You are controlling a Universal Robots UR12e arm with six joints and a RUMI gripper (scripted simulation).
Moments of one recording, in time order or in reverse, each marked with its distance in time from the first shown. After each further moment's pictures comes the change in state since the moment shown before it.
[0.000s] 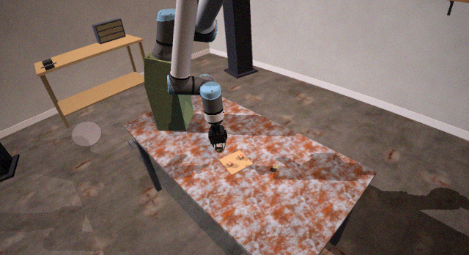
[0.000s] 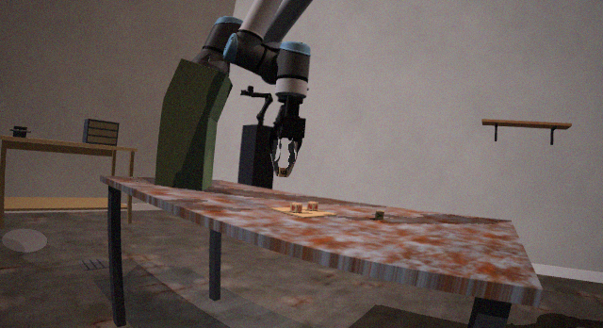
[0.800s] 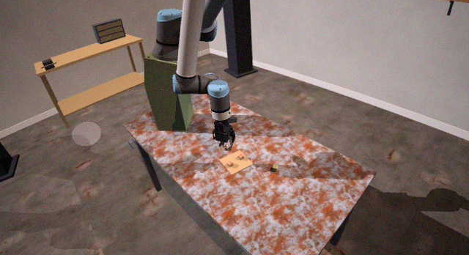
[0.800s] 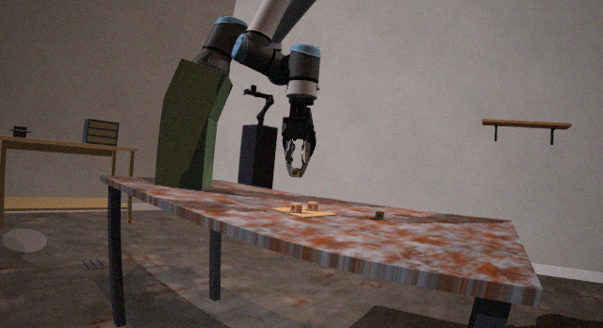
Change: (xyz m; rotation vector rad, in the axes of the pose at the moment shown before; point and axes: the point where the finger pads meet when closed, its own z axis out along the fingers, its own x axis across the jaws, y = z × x) arm 0.042 -0.006 -0.001 0.000 0.000 0.487
